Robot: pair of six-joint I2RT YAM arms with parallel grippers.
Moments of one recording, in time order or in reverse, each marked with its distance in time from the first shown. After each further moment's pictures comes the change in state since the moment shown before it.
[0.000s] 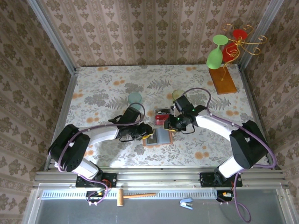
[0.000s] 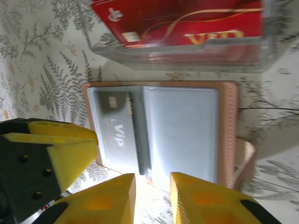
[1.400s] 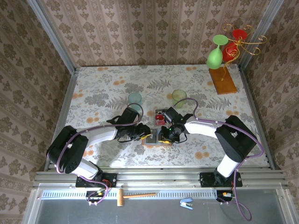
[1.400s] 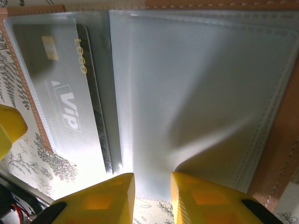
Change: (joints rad) left arm 0.019 -0.025 -0.015 -0.026 -0.009 0.022; right arm 0.144 0.117 -0.074 0.086 0.027 0.142
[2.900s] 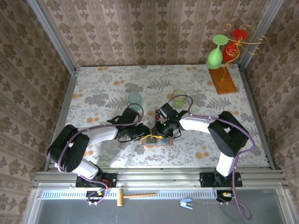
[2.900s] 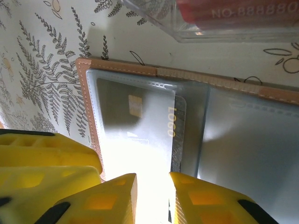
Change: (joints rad) left arm 0.005 0.023 0.007 0.012 0.010 0.006; right arm 0.000 0.105 0.104 0.098 -0.057 -0.001
